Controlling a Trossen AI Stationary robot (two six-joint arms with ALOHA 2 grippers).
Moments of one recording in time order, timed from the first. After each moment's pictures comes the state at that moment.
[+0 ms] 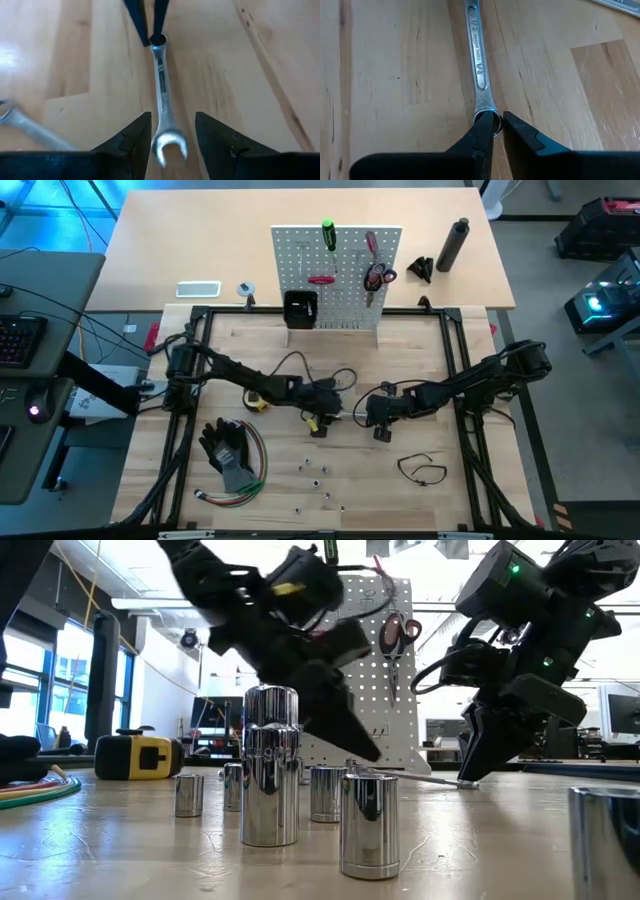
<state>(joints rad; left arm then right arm) -0.04 1.99 1.10 0.14 0.02 0.16 0.19 1.56 0.57 -0.09 0.17 0.33</state>
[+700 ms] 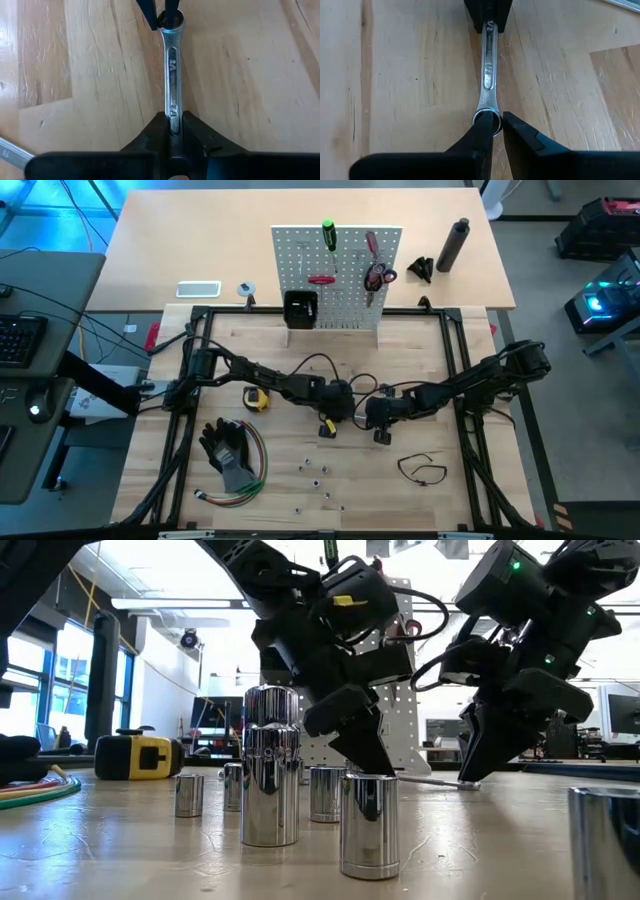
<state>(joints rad) -0.03 2.18 1.40 -0.25 0.01 0.23 0.19 1.56 0.58 -0.08 0.15 0.32</state>
